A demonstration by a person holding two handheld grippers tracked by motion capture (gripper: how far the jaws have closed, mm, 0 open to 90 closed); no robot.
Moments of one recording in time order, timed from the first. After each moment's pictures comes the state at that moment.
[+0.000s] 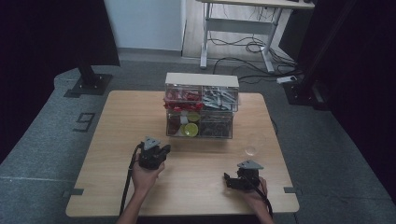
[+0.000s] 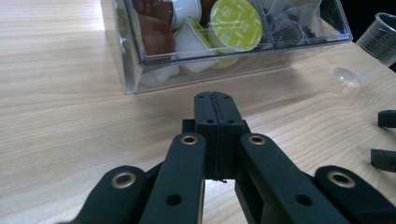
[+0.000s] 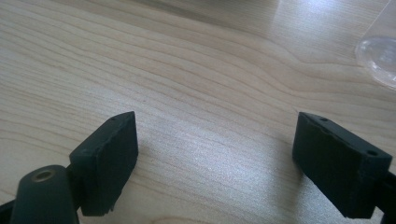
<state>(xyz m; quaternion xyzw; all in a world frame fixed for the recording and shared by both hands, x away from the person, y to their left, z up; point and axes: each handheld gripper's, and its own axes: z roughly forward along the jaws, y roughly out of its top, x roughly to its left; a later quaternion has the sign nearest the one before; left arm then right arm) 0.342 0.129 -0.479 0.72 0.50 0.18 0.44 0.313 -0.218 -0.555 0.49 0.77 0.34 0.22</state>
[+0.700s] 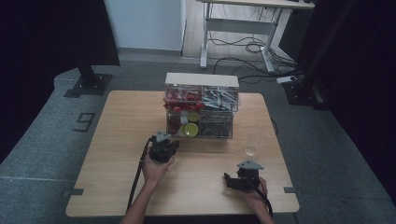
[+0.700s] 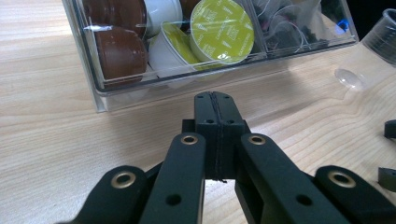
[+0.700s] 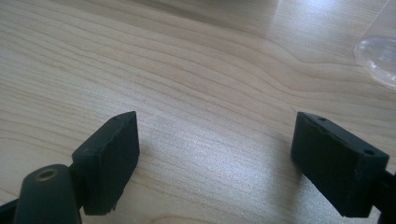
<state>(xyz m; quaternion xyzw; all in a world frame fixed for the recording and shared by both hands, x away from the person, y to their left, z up) 0.370 0.103 -0.483 0.74 0.50 0.17 0.43 0.313 -0.219 -0.555 0.50 0.77 0.34 0.22</state>
